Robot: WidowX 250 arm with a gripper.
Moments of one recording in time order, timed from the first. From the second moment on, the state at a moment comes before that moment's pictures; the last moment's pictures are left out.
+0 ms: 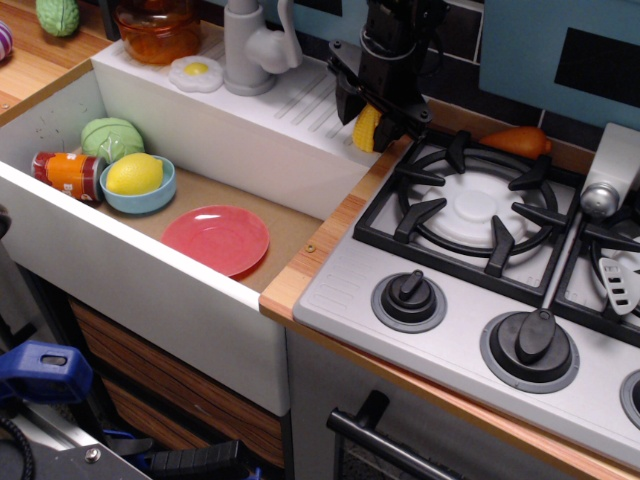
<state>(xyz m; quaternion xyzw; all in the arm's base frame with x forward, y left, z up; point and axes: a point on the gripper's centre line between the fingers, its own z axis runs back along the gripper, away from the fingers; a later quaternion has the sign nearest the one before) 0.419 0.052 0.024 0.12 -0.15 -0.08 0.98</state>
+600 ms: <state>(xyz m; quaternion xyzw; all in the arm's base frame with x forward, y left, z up) 0.387 0.062 0.032 0.15 -0.10 -0.04 0.98</state>
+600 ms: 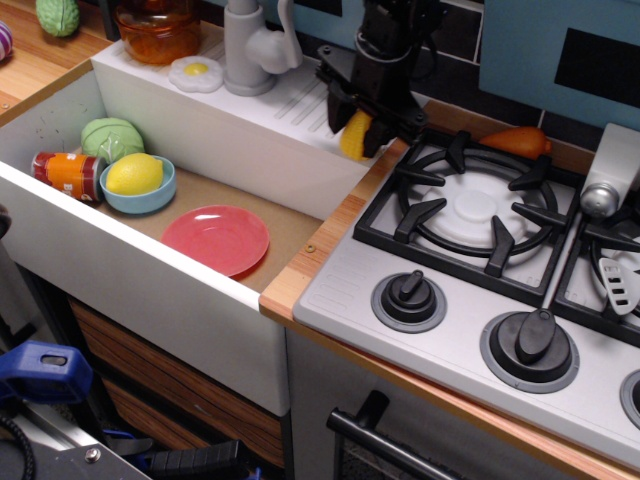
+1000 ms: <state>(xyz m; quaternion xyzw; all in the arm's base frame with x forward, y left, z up) 0.346 0.091 0.059 0.19 -0.09 -0.01 0.98</state>
